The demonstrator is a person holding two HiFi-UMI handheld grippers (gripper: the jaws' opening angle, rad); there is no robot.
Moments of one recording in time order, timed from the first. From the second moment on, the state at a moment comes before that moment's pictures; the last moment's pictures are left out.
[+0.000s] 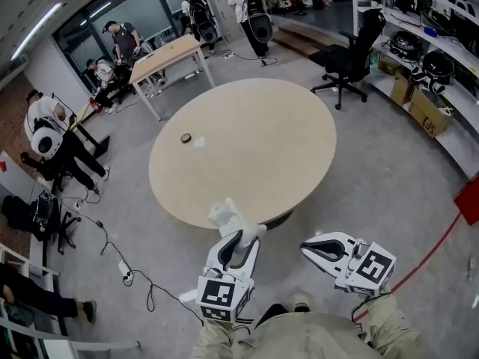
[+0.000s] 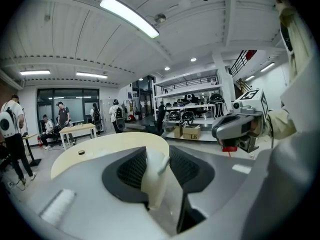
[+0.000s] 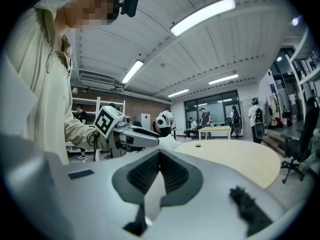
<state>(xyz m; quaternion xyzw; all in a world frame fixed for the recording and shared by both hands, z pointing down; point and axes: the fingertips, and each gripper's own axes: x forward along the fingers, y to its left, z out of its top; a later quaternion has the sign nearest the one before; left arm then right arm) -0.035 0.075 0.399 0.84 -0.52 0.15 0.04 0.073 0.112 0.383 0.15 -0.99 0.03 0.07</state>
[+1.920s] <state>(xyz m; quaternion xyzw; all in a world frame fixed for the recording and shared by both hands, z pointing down) -0.006 0.261 0.374 0.85 -0.51 0.13 0.01 0.098 0.274 0.348 0.18 -0.98 -0.03 0.07</state>
